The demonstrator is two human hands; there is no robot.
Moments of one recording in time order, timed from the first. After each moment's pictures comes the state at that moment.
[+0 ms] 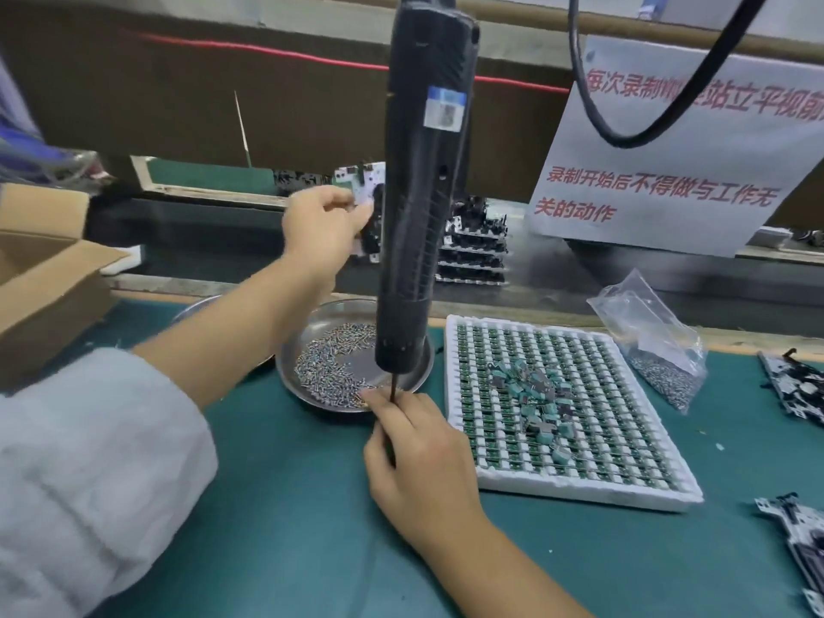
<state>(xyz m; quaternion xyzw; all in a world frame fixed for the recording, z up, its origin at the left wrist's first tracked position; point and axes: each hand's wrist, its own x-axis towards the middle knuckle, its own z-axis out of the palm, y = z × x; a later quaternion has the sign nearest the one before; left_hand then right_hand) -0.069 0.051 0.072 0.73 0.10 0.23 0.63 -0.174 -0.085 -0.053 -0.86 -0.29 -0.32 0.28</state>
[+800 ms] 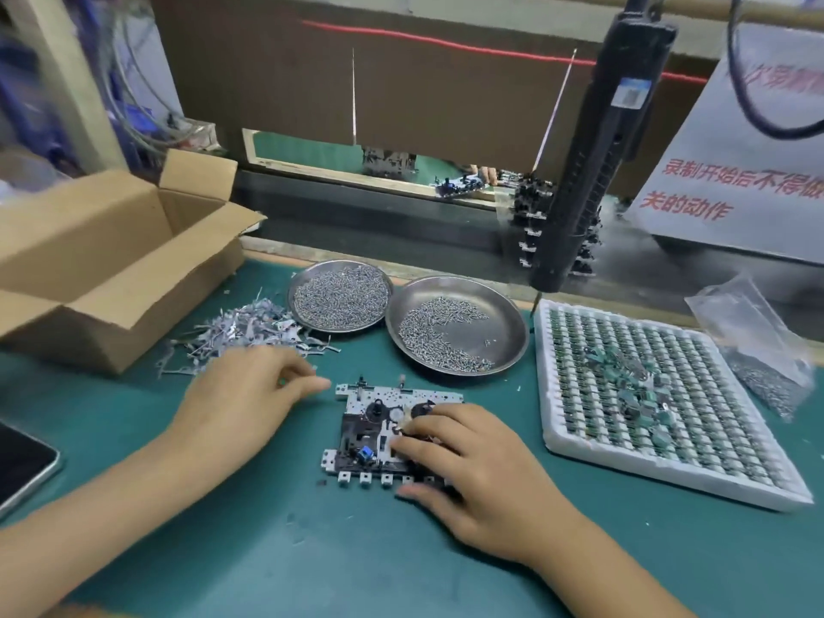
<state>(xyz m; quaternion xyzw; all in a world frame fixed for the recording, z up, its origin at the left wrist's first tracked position) -0.245 0.169 -0.021 0.96 0.12 0.11 0.21 -0.203 -0.078 -0.059 -0.81 -0.54 -0.19 0.17</state>
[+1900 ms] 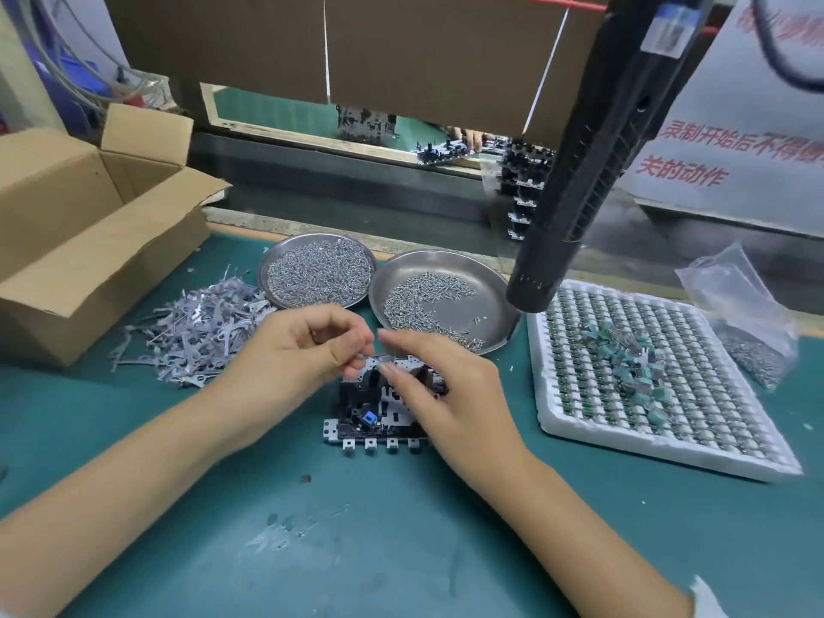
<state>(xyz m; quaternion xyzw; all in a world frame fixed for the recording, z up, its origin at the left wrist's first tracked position) -0.219 0.133 -0.020 0.66 -0.01 0.03 0.75 -0.191 -0.038 -0.039 -0.80 -0.35 -0.11 0.47</state>
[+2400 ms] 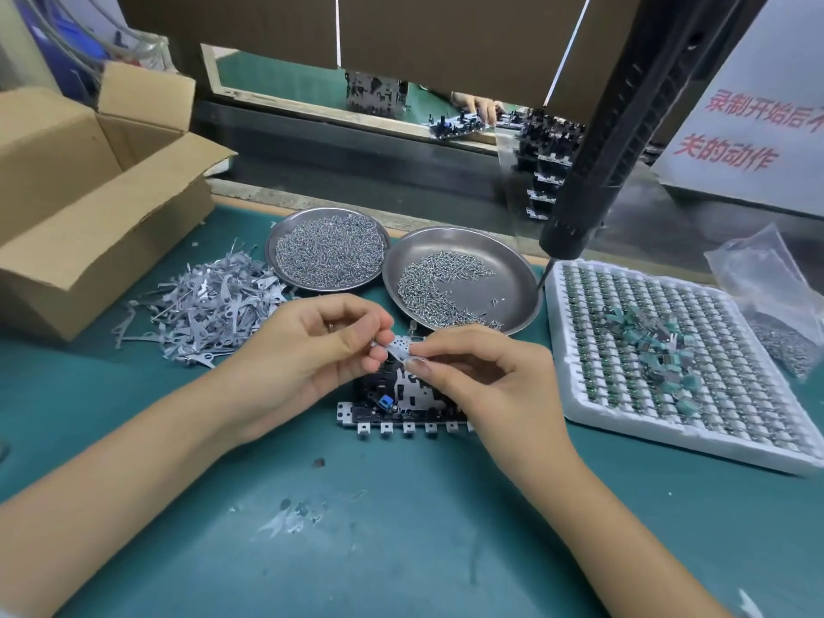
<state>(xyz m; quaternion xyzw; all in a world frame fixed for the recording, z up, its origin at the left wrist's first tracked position) -0.225 0.137 -0.024 0.58 0.00 -0.05 0.81 -0.200 -0.044 -0.033 -0.71 -0.26 -0.01 0.66</state>
